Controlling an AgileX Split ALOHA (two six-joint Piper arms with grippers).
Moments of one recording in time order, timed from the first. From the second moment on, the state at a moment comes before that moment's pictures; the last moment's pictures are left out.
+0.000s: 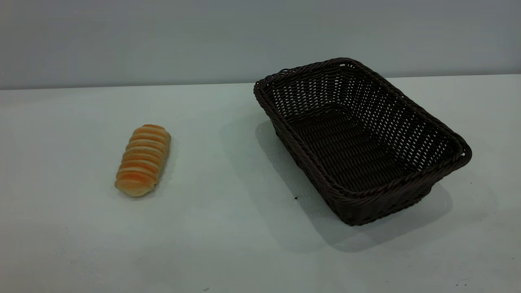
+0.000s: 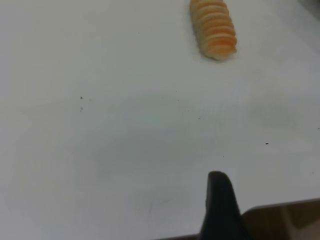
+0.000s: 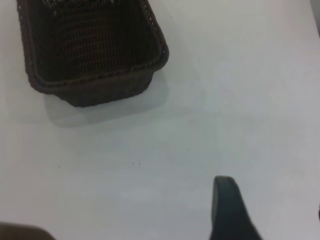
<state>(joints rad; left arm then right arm) -0.04 -0.02 -0.49 -0.04 1.14 0.04 0.00 -0.02 -0.47 0.07 1.14 -0.13</state>
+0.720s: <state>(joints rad) -0.04 0.05 -0.52 -0.17 0.92 0.01 0.02 0.07 -0.49 0.18 1.13 -0.24</state>
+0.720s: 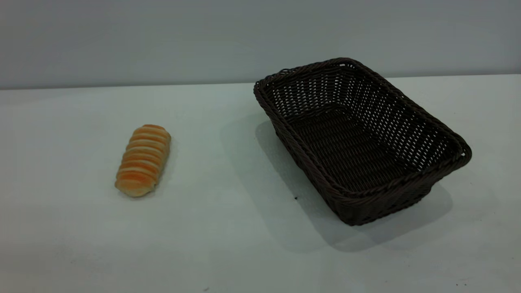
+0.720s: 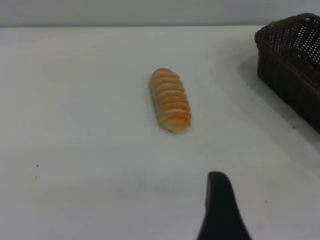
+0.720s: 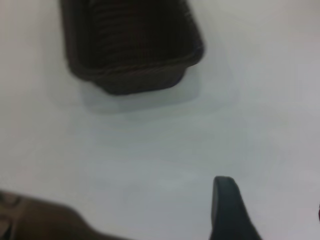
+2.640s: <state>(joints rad) -0.04 0.54 -0.69 -0.12 0.87 0.03 0.41 1.64 -0.65 0.84 0.20 0.06</state>
